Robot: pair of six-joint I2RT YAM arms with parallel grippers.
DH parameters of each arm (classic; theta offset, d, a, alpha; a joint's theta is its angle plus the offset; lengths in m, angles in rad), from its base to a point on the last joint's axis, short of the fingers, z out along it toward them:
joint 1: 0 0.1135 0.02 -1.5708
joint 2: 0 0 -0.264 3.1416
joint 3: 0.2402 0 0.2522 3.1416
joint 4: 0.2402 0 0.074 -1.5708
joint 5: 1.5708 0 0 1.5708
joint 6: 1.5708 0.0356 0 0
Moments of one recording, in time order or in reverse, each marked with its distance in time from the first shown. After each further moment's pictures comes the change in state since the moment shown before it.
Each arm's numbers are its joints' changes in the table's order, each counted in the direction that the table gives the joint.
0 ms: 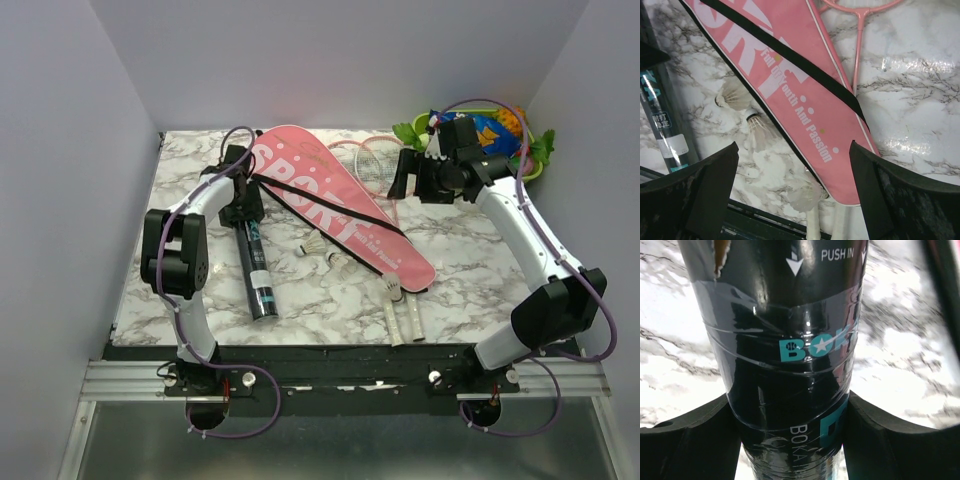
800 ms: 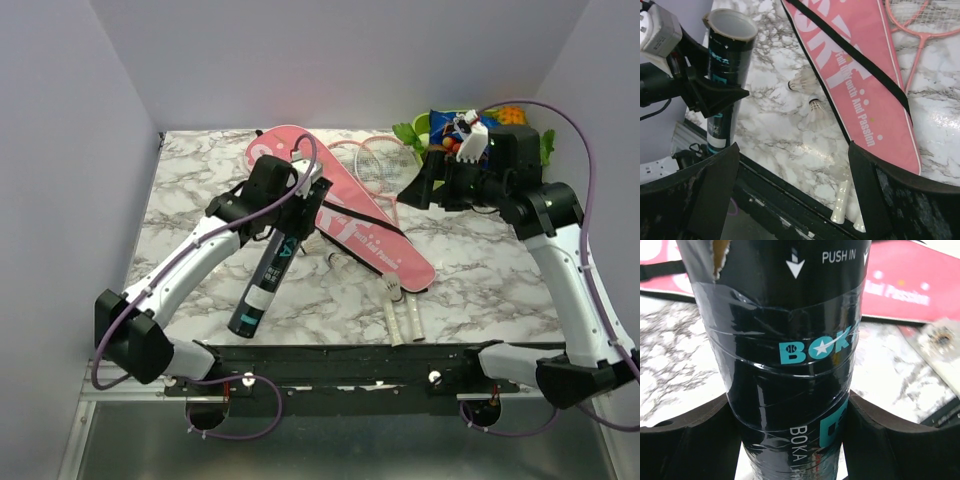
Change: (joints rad) left arm -0.418 -0.523 -0.104 -0.007 0.175 0.362; right arm 0.000 -0.278 0.066 0.082 -0.202 0.003
